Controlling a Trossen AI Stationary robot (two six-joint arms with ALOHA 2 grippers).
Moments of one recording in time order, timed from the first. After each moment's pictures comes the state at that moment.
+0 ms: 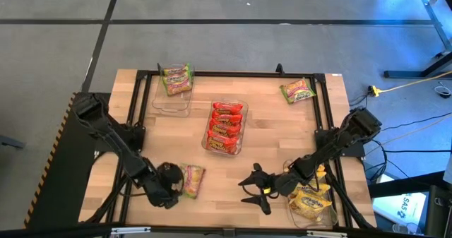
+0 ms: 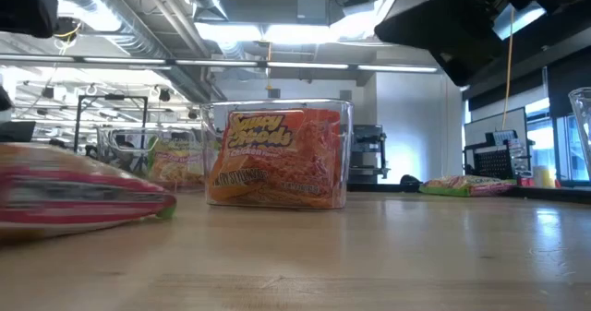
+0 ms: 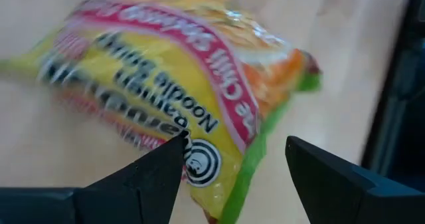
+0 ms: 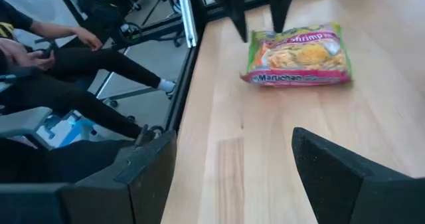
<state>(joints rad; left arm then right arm) -0.85 1.49 0.74 -0.32 -0.33 -1.31 0.65 1.73 0.79 0.59 0.35 0.53</state>
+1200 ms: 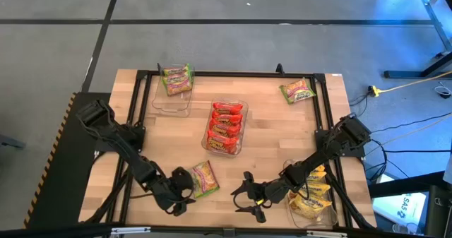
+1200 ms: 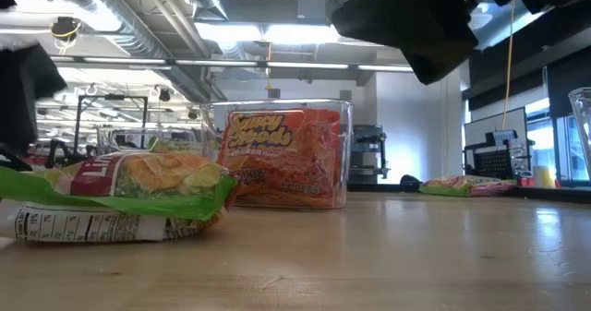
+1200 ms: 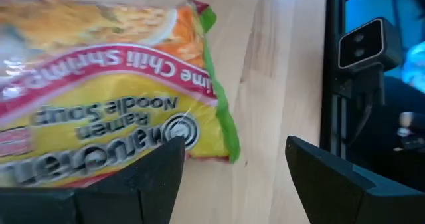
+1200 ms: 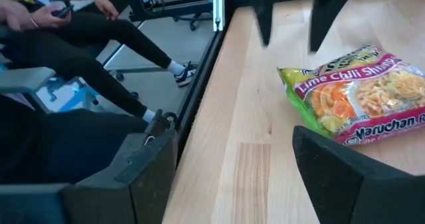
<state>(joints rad) -0.80 1.62 0.80 -0.03 -0.40 -1.05 0.65 1.88 0.92 0.61 0.26 0.37</state>
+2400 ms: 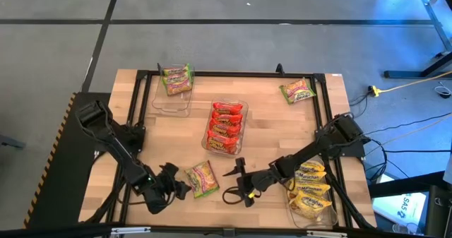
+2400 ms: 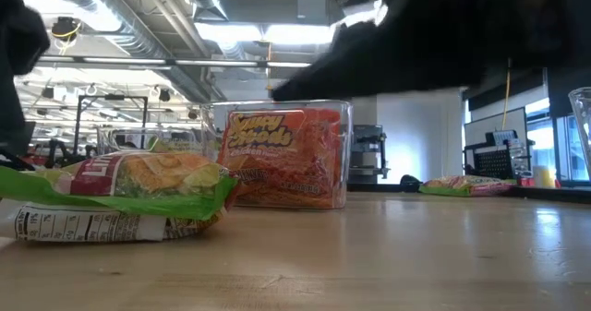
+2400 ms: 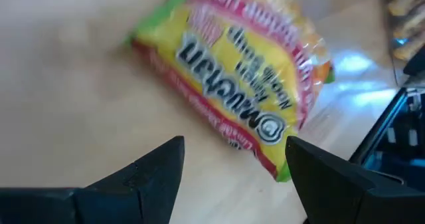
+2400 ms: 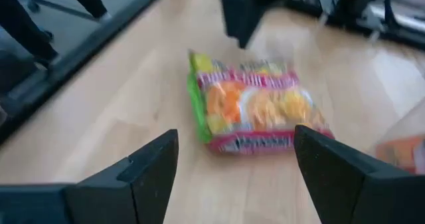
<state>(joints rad) -0.91 1.60 0.76 -0.22 -0.63 -2.04 0.51 1.93 0.95 0.53 0.31 -0.06</state>
